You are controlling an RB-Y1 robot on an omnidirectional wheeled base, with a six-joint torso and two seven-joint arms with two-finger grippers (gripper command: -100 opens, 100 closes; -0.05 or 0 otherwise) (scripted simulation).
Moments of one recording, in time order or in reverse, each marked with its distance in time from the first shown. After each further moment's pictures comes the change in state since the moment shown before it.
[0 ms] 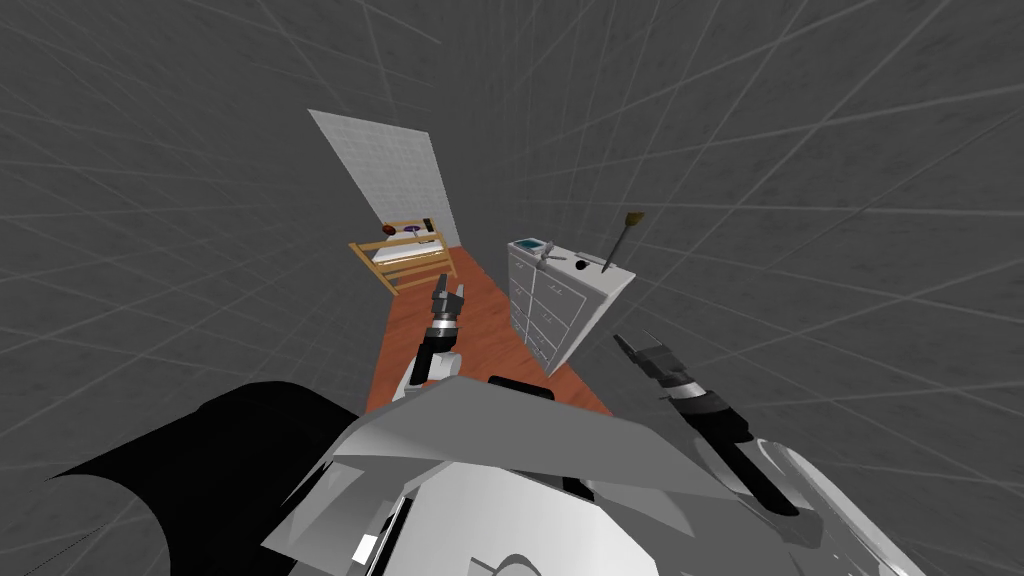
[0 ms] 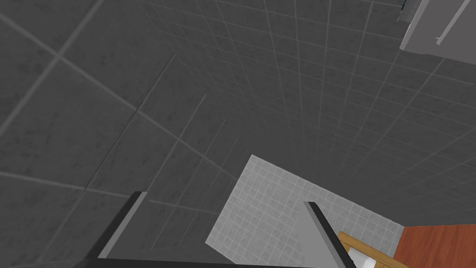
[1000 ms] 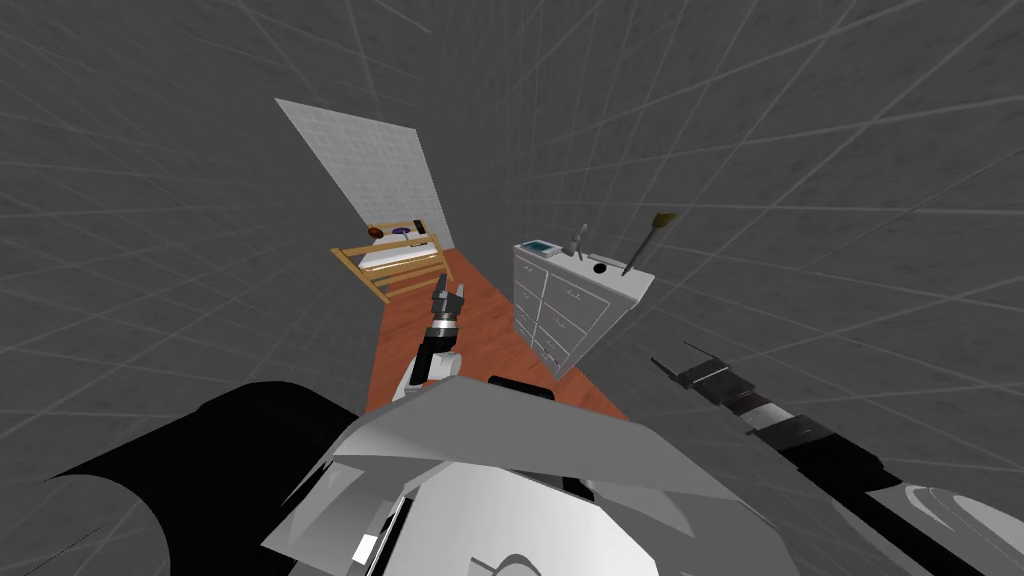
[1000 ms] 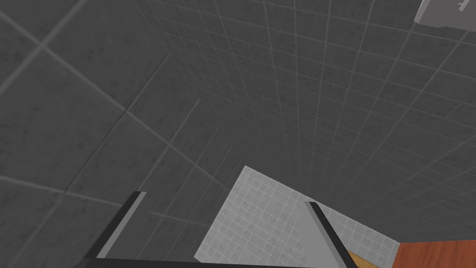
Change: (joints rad) left arm 0.000 0.000 0.000 0.000 0.000 0.000 0.000; right arm 0.060 -0.273 -0.164 0.227 0.156 -0.104 0.221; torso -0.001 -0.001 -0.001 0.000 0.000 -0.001
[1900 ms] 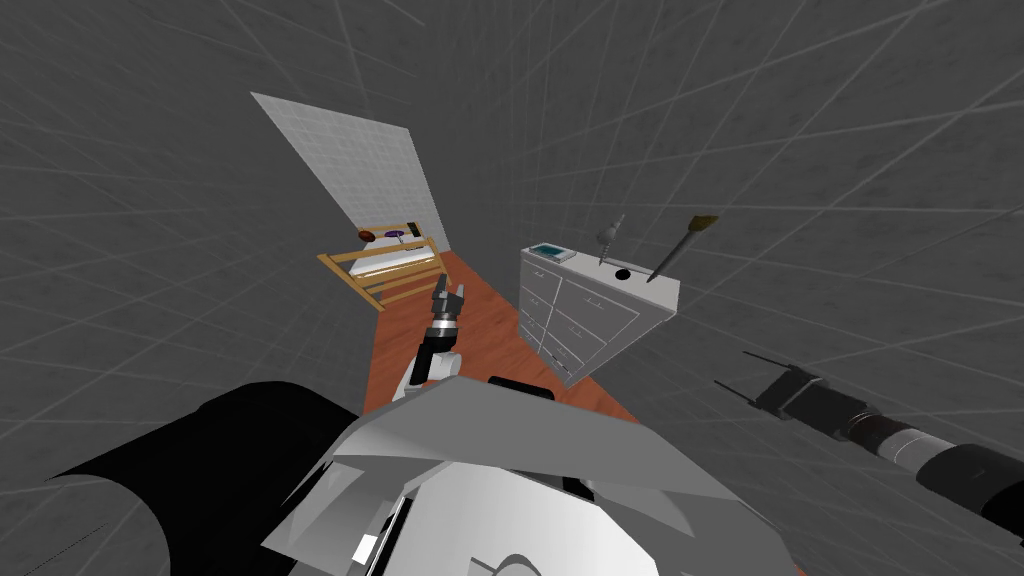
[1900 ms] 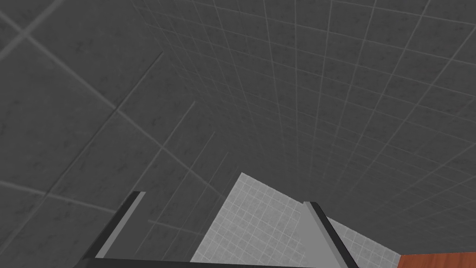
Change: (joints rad) left arm 0.000 0.000 0.000 0.000 0.000 0.000 0.000; right arm 0.073 -0.257 -0.159 0.219 0.119 -0.124 0.211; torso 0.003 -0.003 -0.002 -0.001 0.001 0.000
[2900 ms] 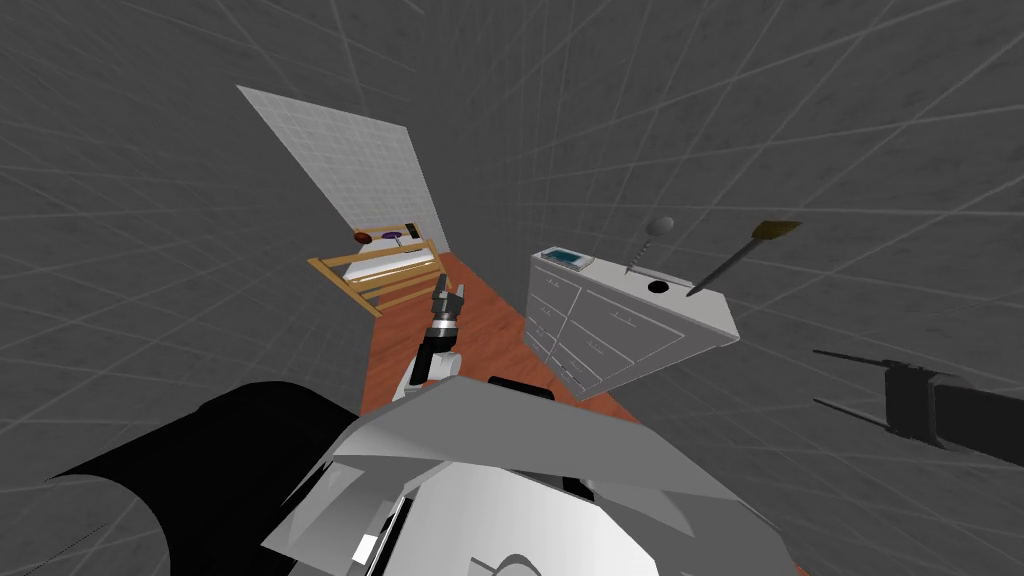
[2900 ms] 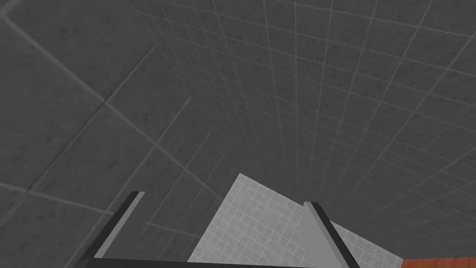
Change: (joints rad) left arm 0.000 0.000 0.000 0.000 0.000 0.000 0.000; right arm 0.095 -0.286 -0.147 0.216 0.085 -0.153 0.215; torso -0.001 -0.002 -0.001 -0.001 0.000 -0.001
